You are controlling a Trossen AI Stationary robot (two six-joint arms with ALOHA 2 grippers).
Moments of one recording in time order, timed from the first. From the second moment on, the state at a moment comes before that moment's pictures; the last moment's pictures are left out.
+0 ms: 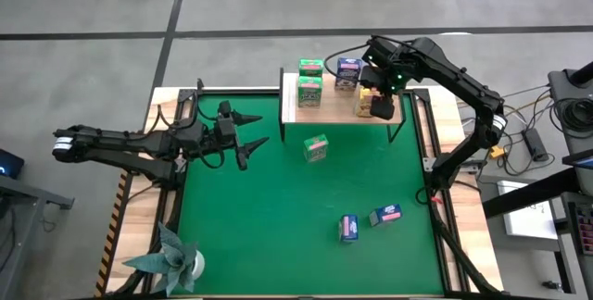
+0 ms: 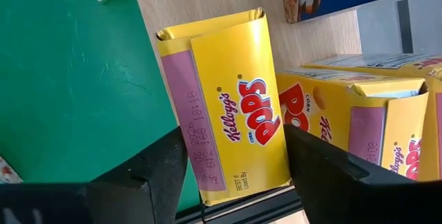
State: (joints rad) left arm 0.00 0.91 0.69 0.18 -0.36 0.10; right arm -0.61 1.56 1.81 -1.54 0.06 -0.36
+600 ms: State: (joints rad) left arm 0.00 0.91 0.69 0.18 -0.36 0.10; right arm -0.61 1.55 1.81 -1.56 0.09 -0.39
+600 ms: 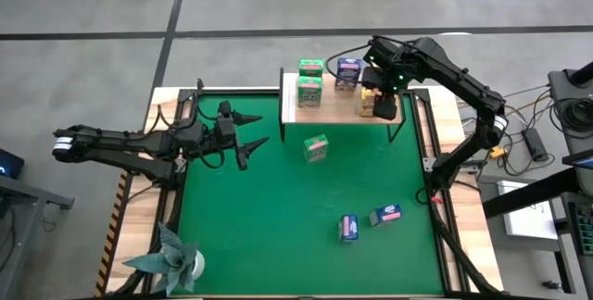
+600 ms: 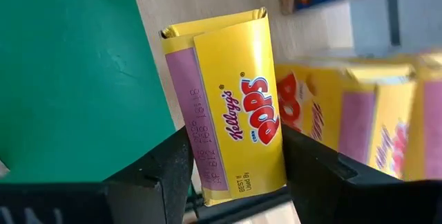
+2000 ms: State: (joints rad) left arm 0.00 0.91 0.69 0.17 -0.36 0.09; right arm -0.62 1.46 1.70 -1.46 0.06 -0.40
